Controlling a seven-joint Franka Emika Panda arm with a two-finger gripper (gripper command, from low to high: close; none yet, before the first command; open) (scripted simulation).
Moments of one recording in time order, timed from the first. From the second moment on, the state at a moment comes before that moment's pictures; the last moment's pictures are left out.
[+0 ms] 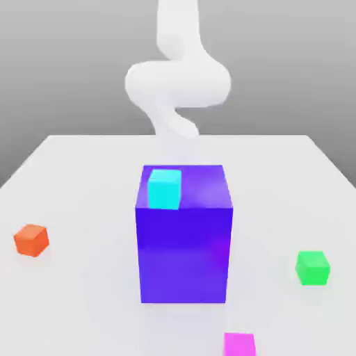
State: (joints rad) arm 0.07 -0.72 -0.05 -2.30 0.03 2.32 0.69
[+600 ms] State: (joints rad) arm 0.39 -0.15 -0.27 -2.30 0.33 2.44 -0.12
